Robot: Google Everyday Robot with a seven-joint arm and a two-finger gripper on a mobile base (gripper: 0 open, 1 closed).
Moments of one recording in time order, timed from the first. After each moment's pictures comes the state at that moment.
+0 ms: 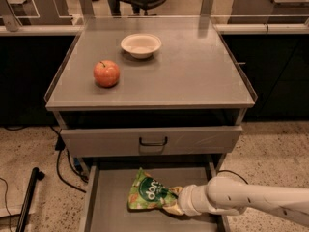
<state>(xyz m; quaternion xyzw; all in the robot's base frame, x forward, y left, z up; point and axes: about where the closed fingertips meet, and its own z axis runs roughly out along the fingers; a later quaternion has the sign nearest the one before) 0.441 -0.062 0.412 -0.53 0.77 0.21 0.29</state>
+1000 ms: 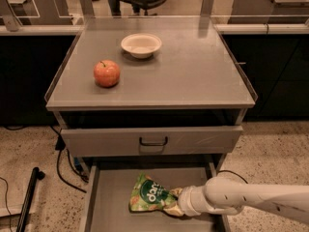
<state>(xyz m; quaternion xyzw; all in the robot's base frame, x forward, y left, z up) 0.446 -0.066 0.384 -0.53 0.77 0.21 0.28</state>
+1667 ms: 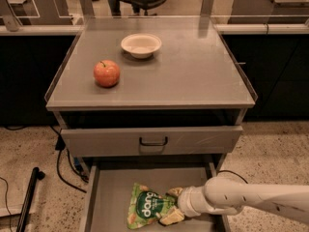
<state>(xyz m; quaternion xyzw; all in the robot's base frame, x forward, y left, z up) 0.445 -0.066 0.384 -0.53 0.77 0.21 0.28</state>
